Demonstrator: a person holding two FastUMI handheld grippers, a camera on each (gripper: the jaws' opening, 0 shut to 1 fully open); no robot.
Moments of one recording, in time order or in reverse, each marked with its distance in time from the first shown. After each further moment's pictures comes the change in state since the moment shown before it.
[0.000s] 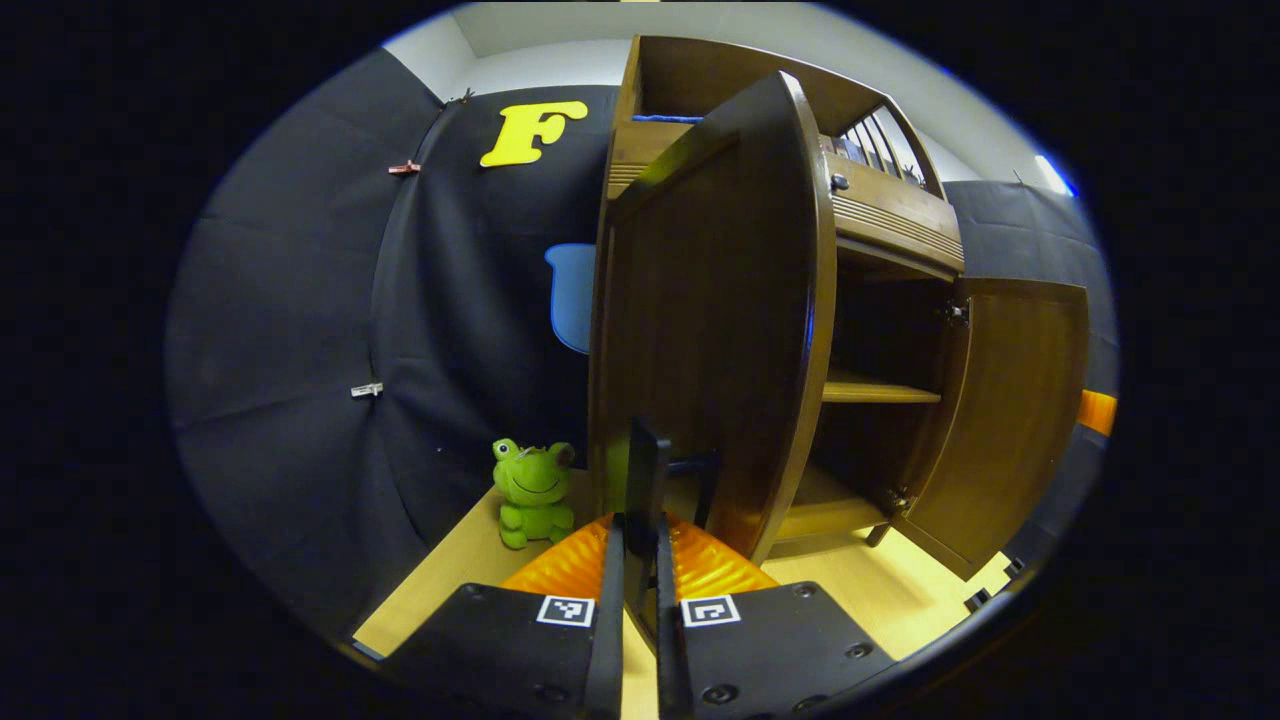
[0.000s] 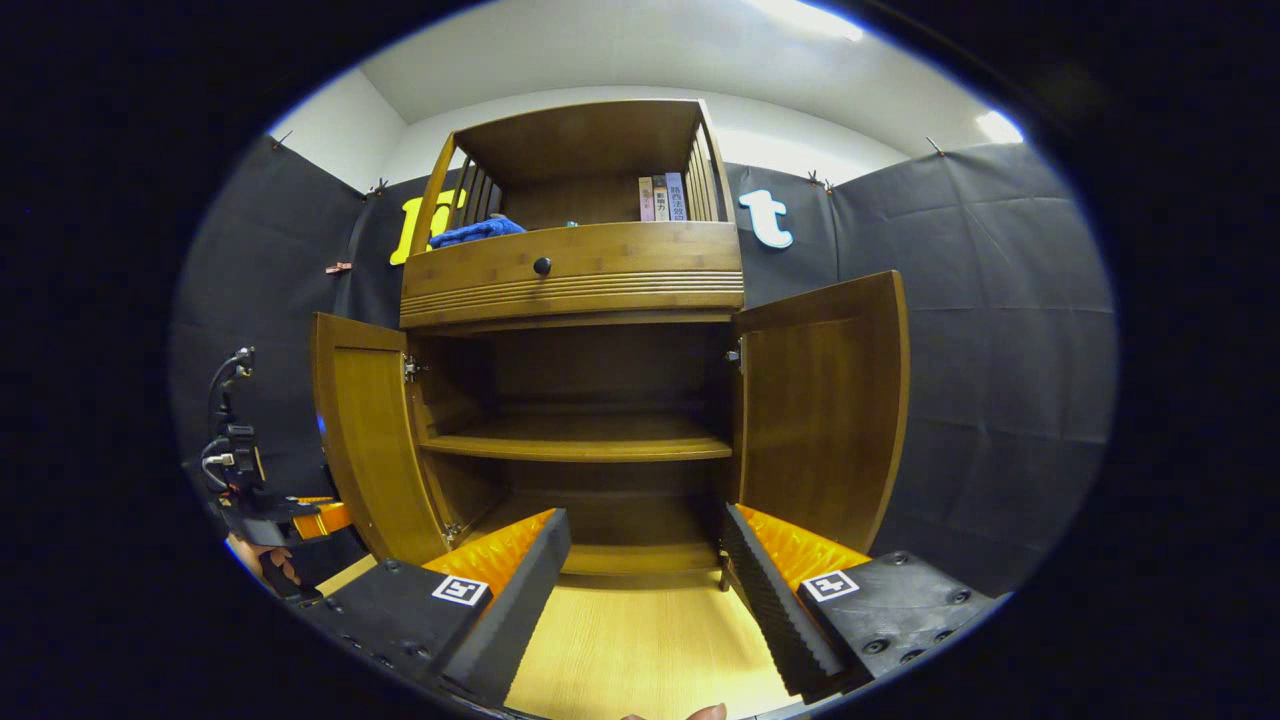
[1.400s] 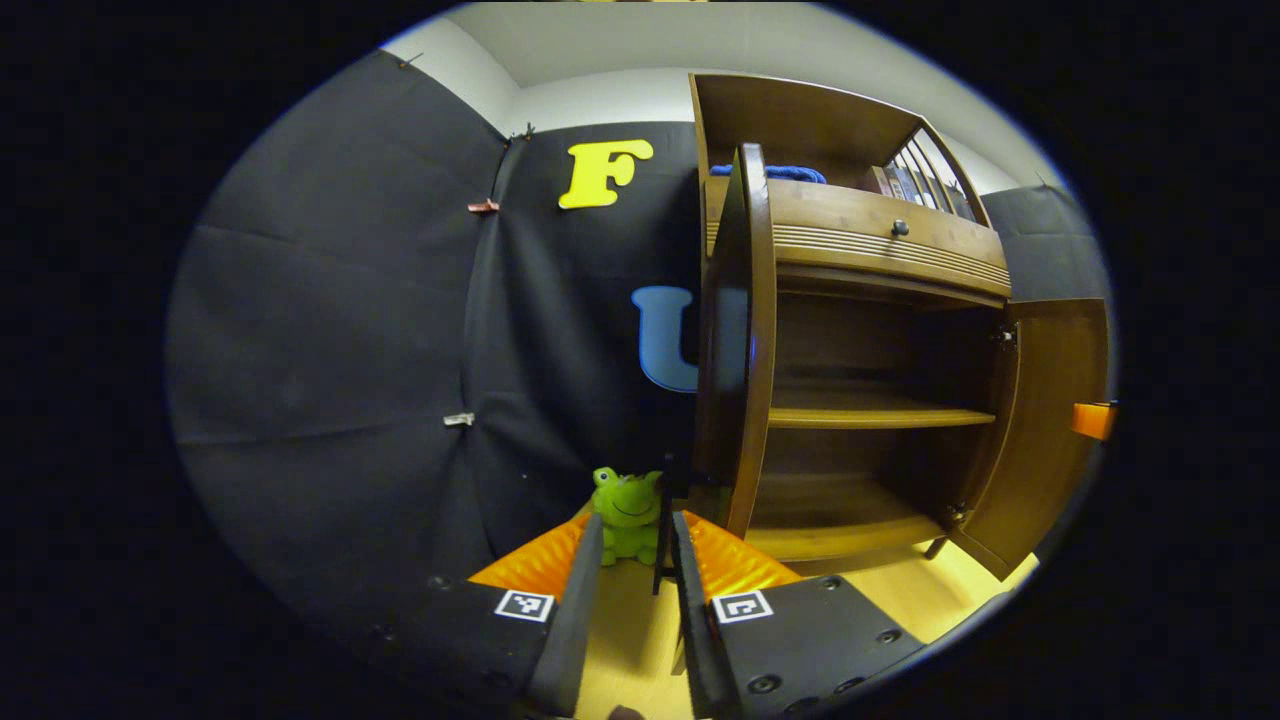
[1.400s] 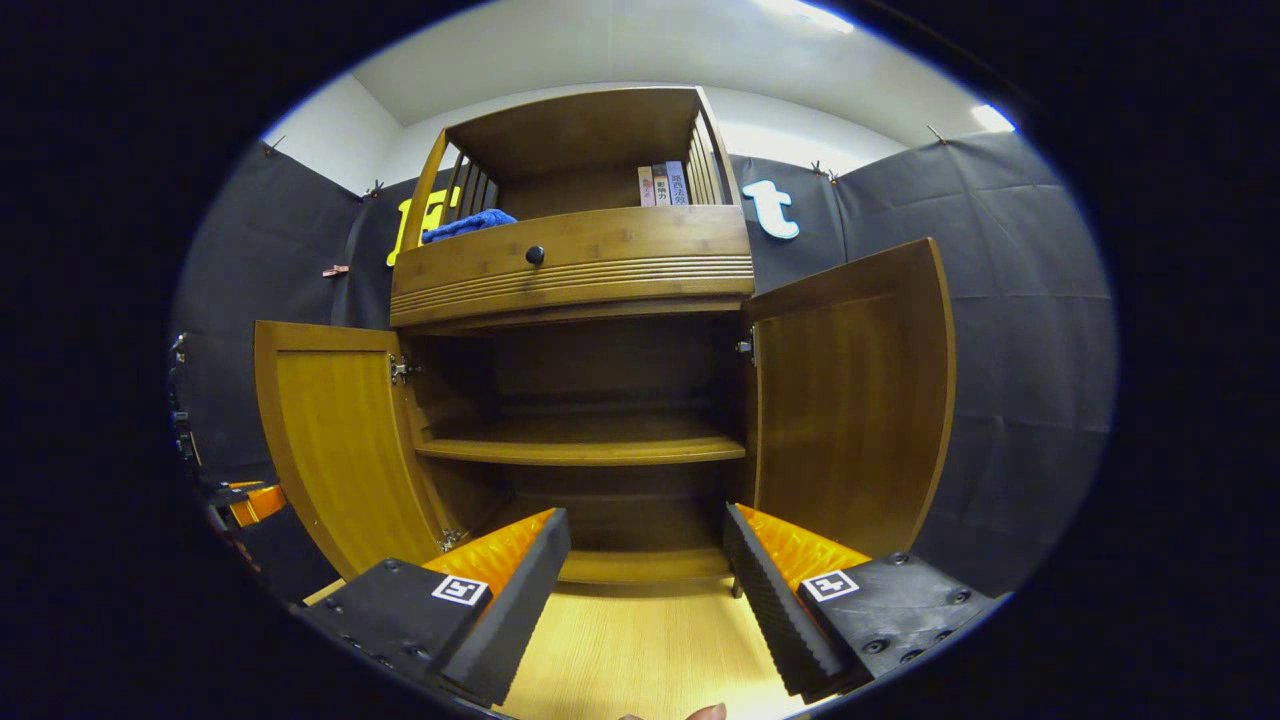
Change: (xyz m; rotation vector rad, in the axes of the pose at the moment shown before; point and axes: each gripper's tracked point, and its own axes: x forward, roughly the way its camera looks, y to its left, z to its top) left arm -0.070 0.064 0.025 0.019 -0.104 0.238; right arm 0.035 -0.008 -0.002 0.029 0.018 0.037
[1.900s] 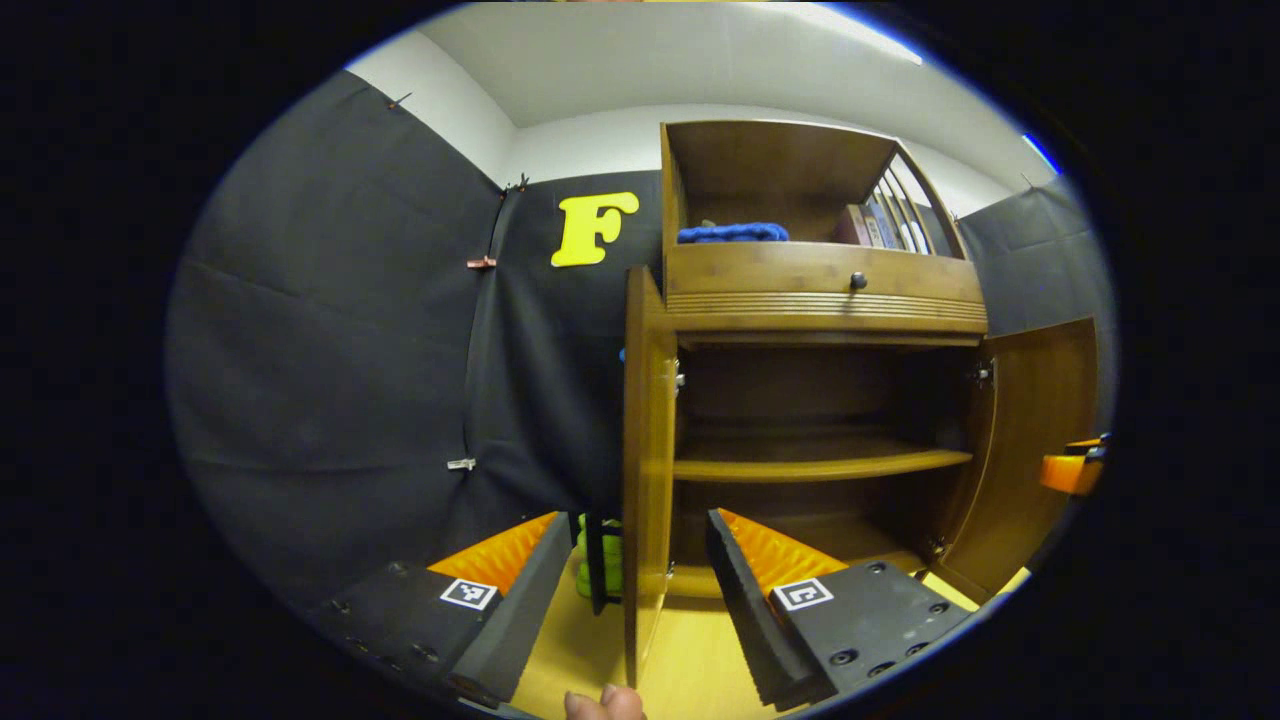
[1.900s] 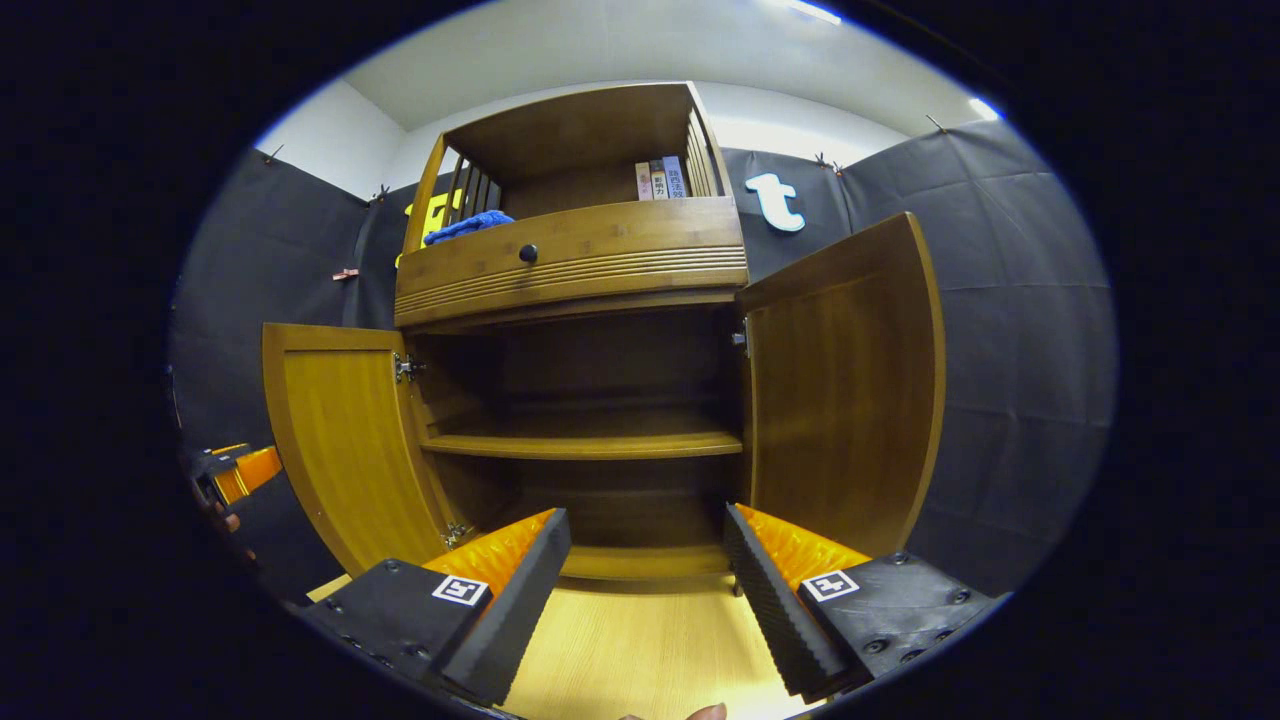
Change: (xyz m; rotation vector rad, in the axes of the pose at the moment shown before) left arm -0.037 -0.072 0.061 0.009 -0.156 0.006; right arm -0.003 -0.028 0.000 0.017 0.009 0.040
